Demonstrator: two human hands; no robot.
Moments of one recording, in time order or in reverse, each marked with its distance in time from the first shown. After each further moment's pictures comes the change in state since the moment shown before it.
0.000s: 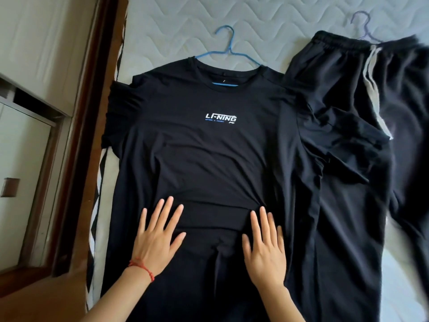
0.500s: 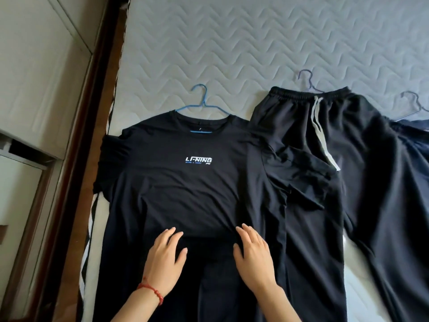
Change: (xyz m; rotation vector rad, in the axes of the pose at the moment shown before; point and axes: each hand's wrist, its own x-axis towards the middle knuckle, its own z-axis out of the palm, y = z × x) left_hand 0.021 0.059 -0.079 -0.487 0.040 -0.105; right_hand 0.045 0.002 -0.072 0.040 0.052 -0.069
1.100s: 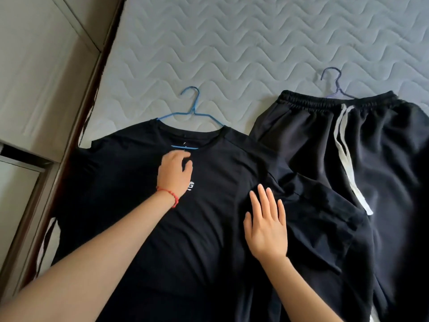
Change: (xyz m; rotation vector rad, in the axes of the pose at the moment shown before) left_hand 0.265 0.096 -0.014 -0.145 0.378 -0.032; right_hand 0.180 0.087 0.017 -0.066 0.167 -0.118
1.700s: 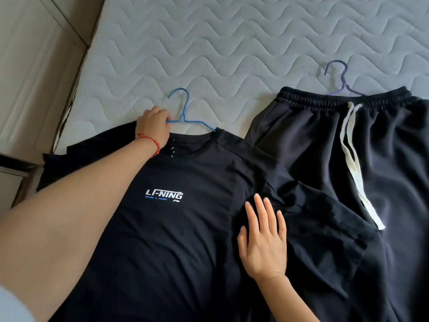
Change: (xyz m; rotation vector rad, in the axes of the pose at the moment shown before) left_hand 0.132 -0.004 -0.007 0.426 -0.034 0.103; right_hand 0.004 0.002 0.008 0.020 0.031 -0.016
